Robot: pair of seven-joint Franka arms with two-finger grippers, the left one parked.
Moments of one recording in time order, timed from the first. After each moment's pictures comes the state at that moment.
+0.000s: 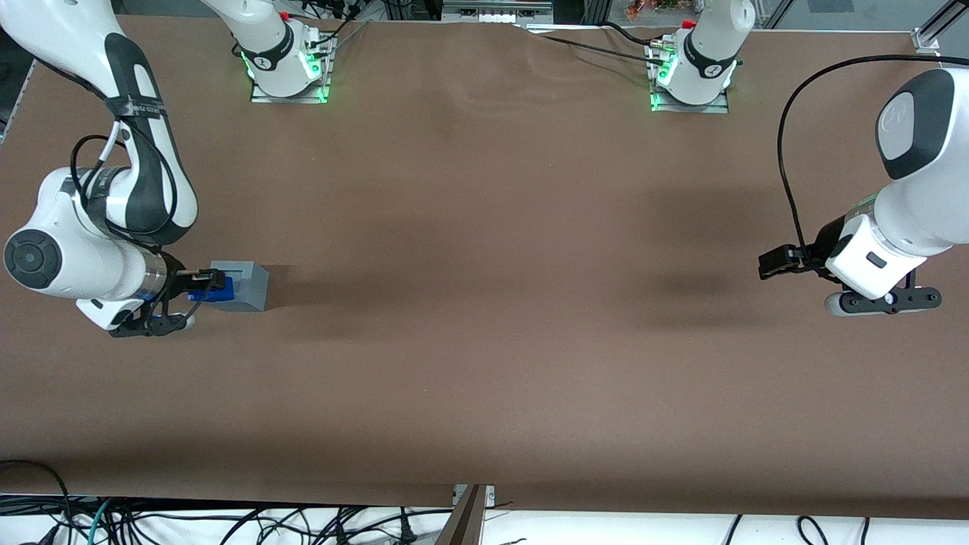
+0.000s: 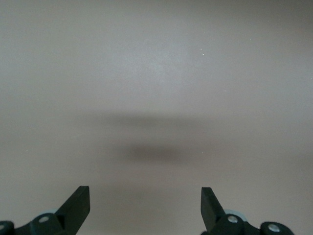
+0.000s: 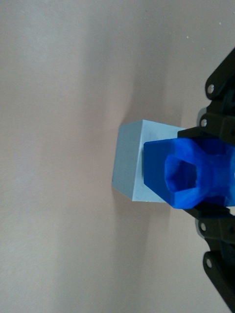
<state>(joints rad) 0.08 0.46 -0.10 -1.71 0.04 1.97 -0.15</state>
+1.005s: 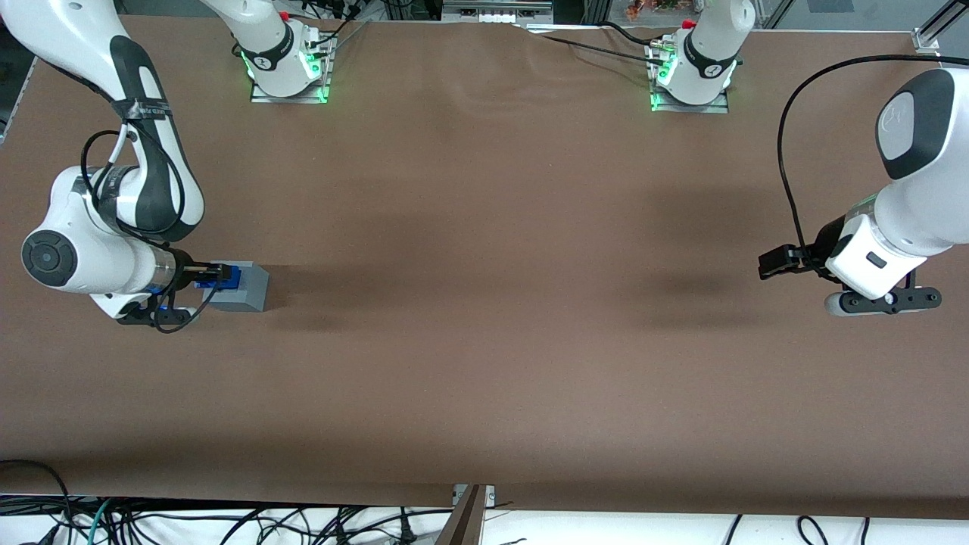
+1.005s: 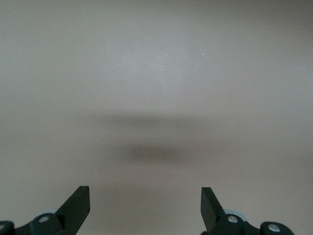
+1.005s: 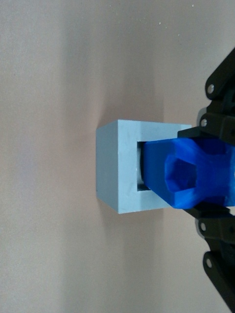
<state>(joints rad) 0.08 0.44 -0.10 -1.77 0.04 1.97 -0.03</state>
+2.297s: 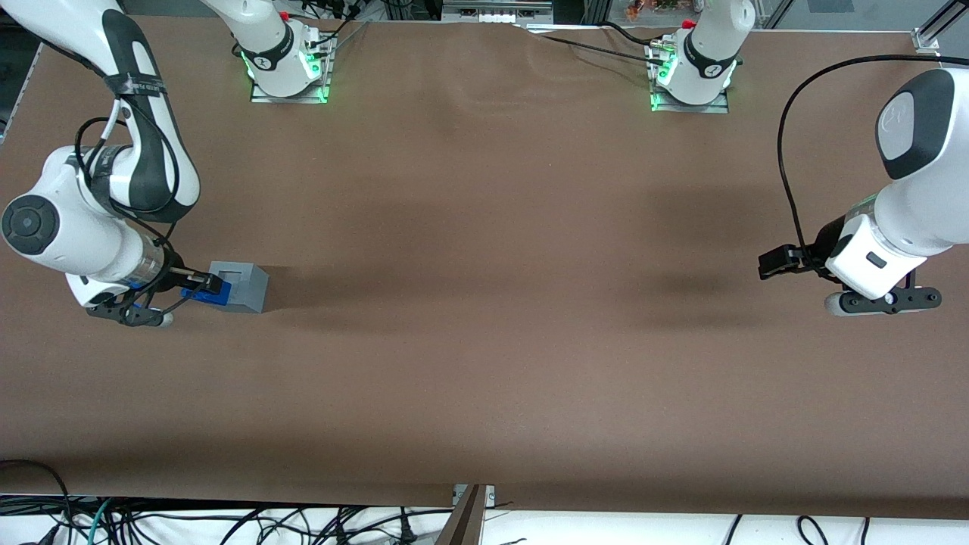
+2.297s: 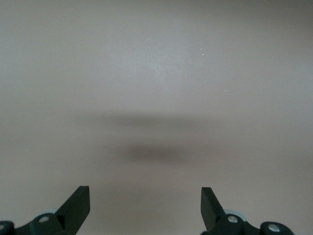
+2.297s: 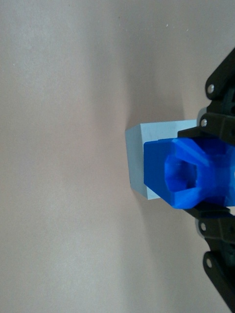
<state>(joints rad) 0.08 0.35 -0.10 -1.89 0.03 2.20 0.13</state>
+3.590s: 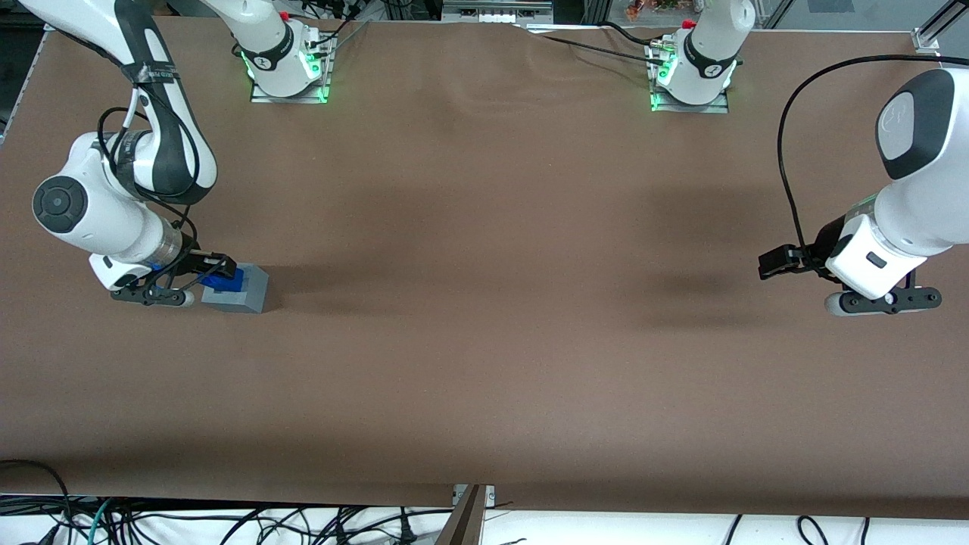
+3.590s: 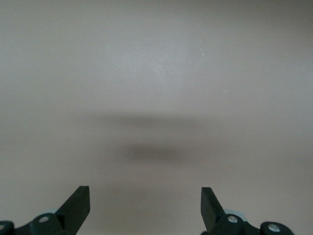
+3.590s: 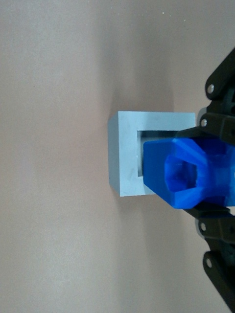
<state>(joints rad) 0.08 0.29 -0.08 -2.00 0.03 2.25 0.06</state>
